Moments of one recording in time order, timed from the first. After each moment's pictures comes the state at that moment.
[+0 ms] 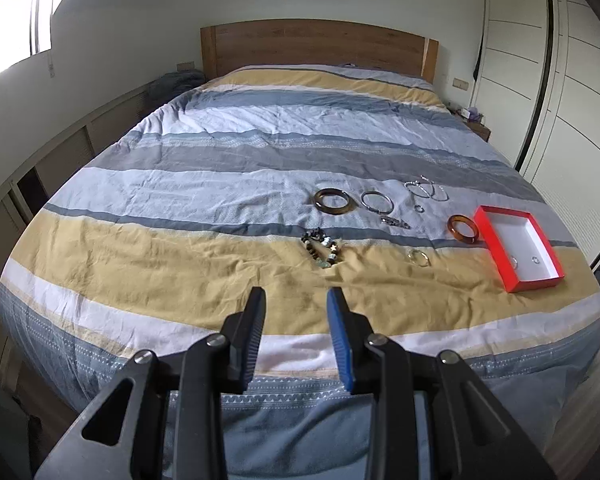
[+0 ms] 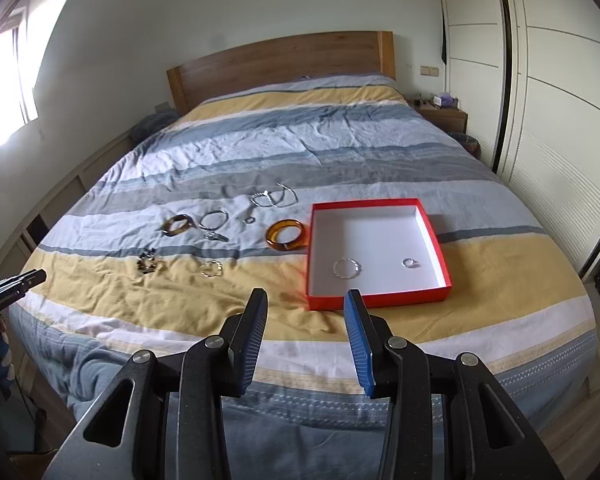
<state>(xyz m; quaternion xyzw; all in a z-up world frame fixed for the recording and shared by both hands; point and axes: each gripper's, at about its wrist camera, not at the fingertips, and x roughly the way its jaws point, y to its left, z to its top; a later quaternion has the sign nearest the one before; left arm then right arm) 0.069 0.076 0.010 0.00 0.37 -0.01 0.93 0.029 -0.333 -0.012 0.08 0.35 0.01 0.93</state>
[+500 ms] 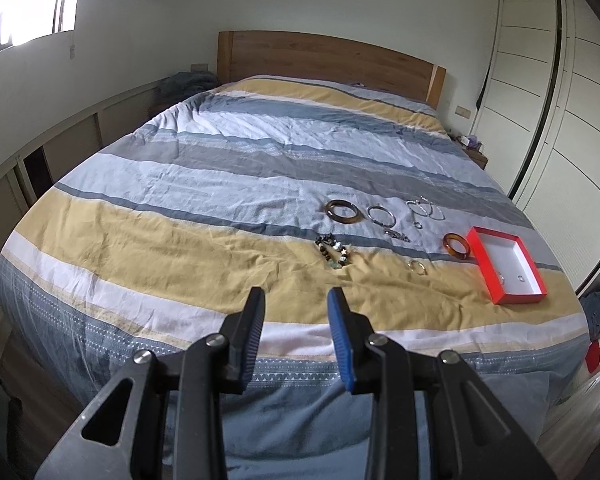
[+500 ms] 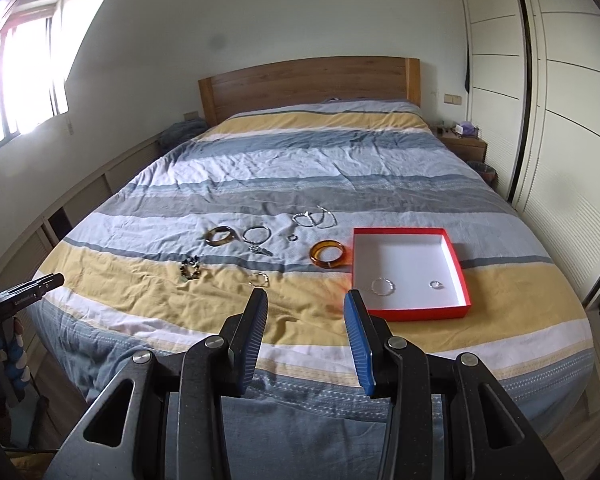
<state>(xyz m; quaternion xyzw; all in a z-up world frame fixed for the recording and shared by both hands) 0.033 0.117 0.021 -0.05 0.35 -0.01 0.93 -0.001 -0.280 0.031 0.05 0.32 0.05 0.94</state>
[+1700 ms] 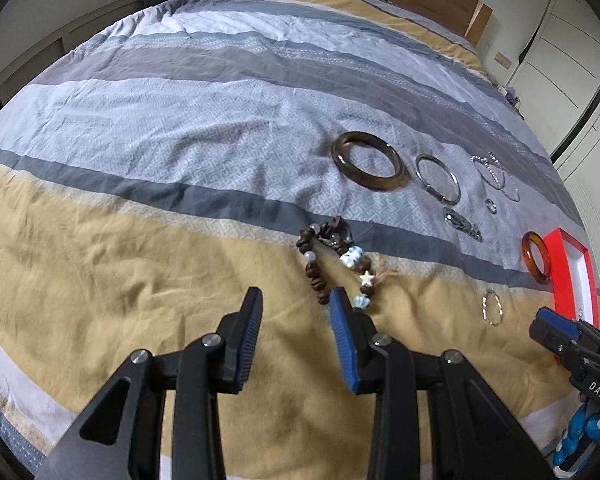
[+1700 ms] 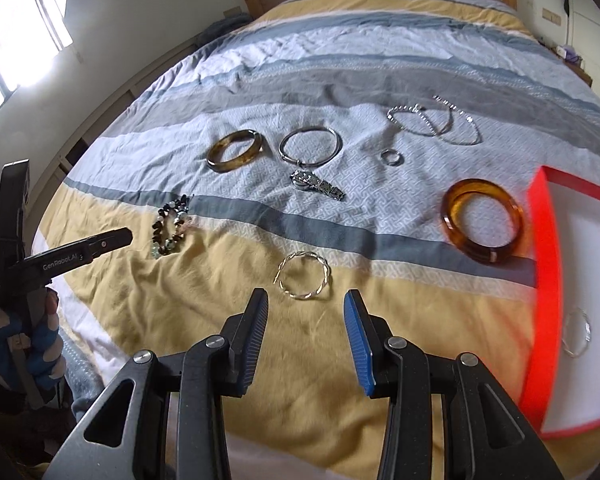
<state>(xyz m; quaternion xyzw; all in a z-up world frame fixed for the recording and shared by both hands) 0.277 0.074 -0.136 -0.09 0.50 0.00 0.86 0.267 -0.187 -0.160 0.06 0.50 0.18 0.85</state>
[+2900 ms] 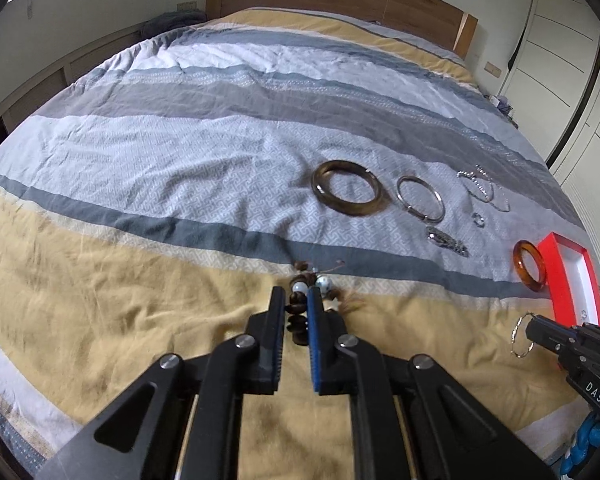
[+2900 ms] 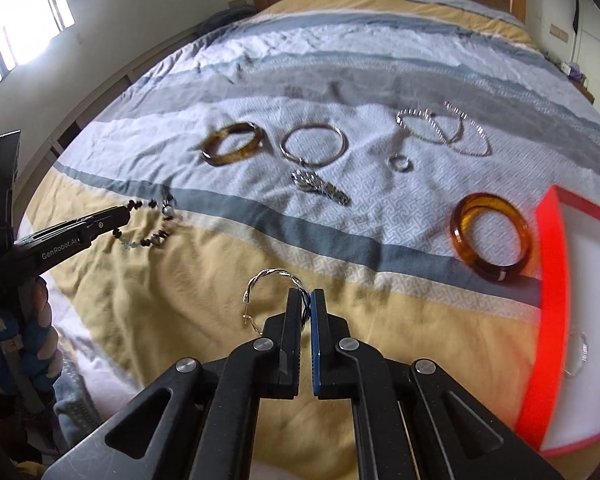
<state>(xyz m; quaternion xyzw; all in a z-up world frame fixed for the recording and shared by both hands) 0.262 0.054 -0.110 -0.06 0.45 0.00 0.89 0.264 -0.175 -0.151 0.02 0.49 0.17 0.86</state>
